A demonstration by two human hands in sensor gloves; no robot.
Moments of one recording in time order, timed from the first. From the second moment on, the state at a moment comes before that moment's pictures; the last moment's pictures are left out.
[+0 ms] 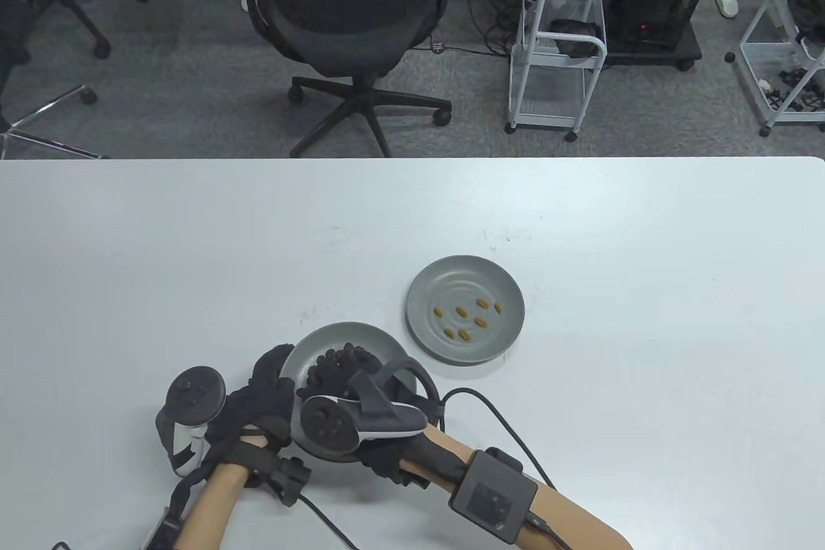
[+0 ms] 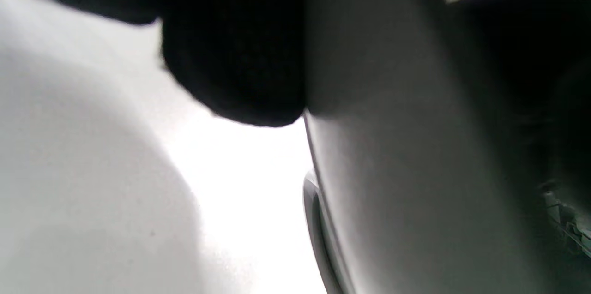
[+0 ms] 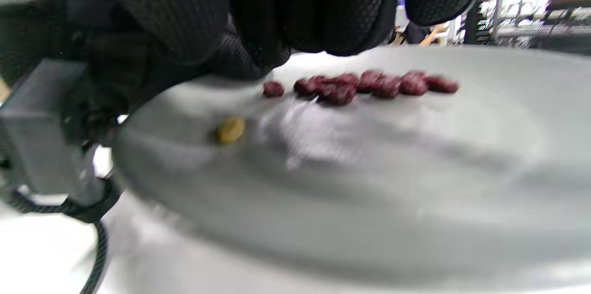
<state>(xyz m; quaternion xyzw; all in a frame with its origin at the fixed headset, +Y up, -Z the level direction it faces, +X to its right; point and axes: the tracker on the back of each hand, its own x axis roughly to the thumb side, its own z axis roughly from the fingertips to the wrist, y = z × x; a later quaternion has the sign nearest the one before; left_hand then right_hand) -0.272 -0.757 -0.227 -0.08 0.02 0.53 0.84 -0.089 -0.674 -0.210 0.39 0.05 0.92 0.05</state>
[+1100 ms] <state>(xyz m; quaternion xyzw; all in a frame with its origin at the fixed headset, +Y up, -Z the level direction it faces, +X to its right) -0.272 -0.757 -0.227 -0.07 0.02 0.54 0.84 -0.098 -0.693 -0.197 0.44 -0.03 0.90 -0.04</state>
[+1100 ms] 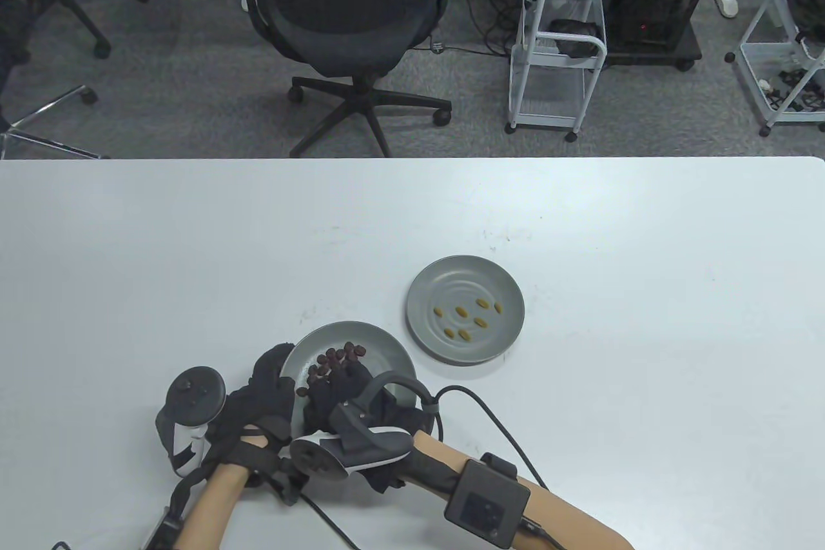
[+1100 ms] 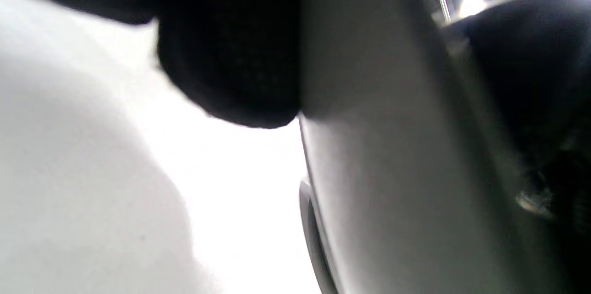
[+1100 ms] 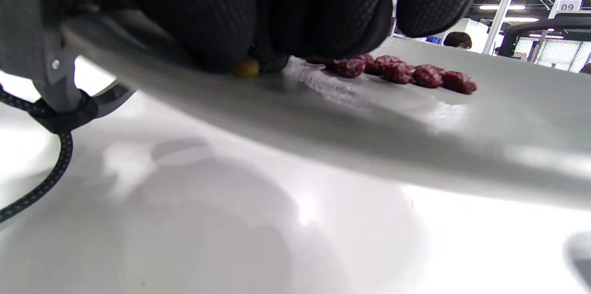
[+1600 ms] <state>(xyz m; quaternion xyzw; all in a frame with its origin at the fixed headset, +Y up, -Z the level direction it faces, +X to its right) -0.274 -0.755 -0.227 -0.06 0.02 0.54 0.84 -0.003 -0.634 -0.273 0.28 -0.10 0.95 0.07</state>
